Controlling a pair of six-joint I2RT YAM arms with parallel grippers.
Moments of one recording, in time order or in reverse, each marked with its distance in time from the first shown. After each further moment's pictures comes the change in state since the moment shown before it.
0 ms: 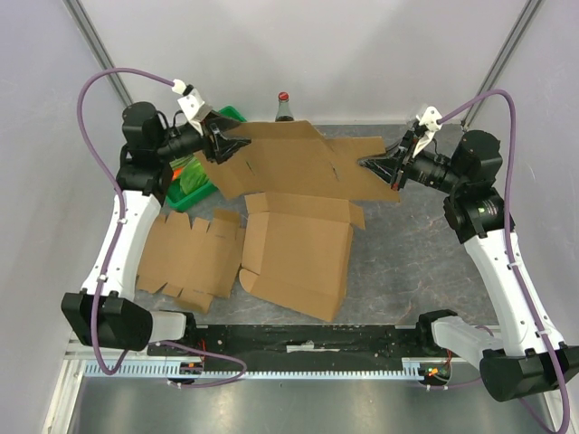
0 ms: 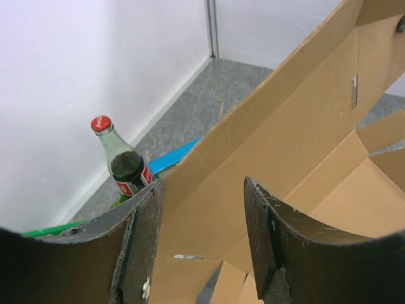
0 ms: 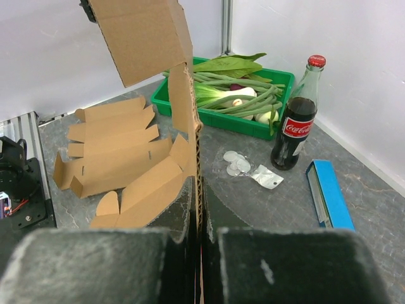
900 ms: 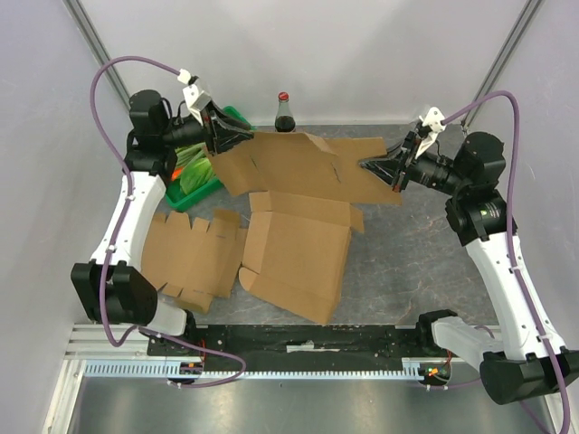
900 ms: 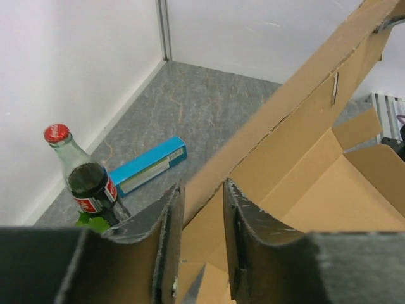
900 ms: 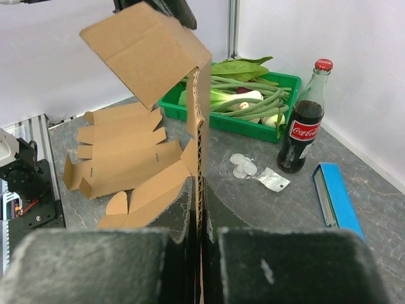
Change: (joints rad) left arm 0.047 0.140 0.077 0.100 0.233 -0.129; right arm 0.000 -0.013 0.000 0.006 -0.027 0.022
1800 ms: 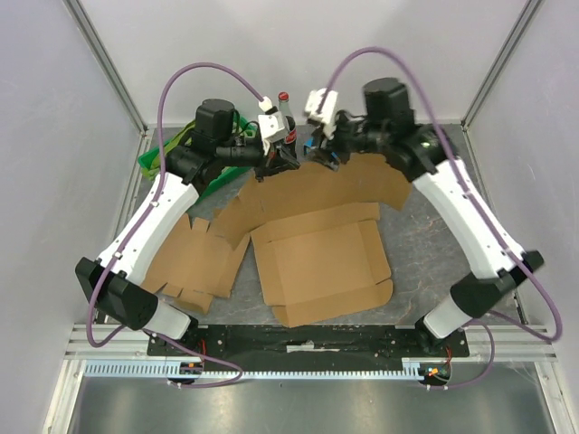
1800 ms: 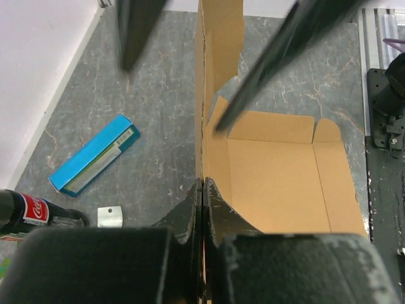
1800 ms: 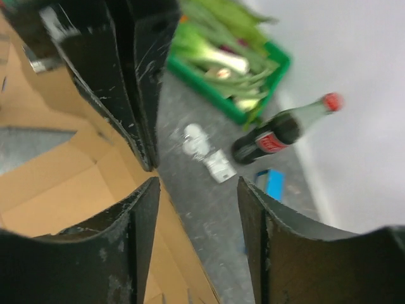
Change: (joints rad) left arm -0.397 0.023 0.144 -0.517 -0.325 0.385; right arm 0.371 0.492 0.753 -0.605 0.384 -0.592
